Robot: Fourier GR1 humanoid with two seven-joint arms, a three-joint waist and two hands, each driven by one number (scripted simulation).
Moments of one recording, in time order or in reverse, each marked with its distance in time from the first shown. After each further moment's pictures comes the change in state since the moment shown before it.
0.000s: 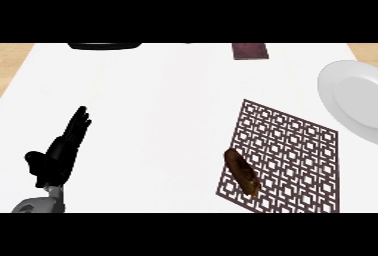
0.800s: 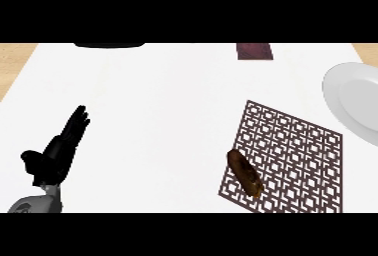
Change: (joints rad) left arm -0.012 0.005 0.027 0.020 -0.006 -0.047 -0.013; right arm -0.250 -0.072 0.021 -0.082 0.026 0.040 0.126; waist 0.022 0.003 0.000
